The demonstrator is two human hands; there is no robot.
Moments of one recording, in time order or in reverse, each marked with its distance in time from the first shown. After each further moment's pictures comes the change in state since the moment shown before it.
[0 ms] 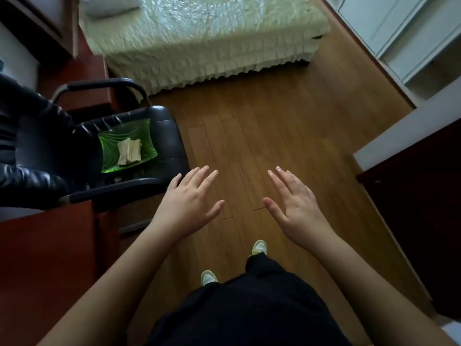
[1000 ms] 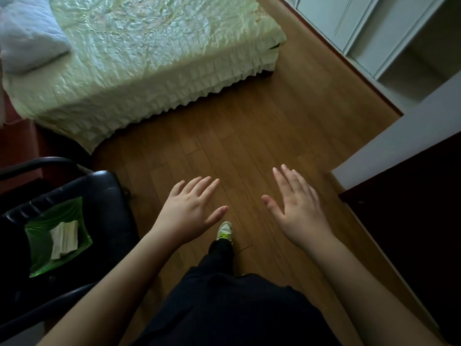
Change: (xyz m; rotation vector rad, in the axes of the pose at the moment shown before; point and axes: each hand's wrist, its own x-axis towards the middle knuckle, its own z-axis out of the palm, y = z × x) left_hand 0.356 0.133 -0.022 0.081 -0.017 0.205; right_hand 0.220 0.234 -0.148 -0.045 0.086 0.225
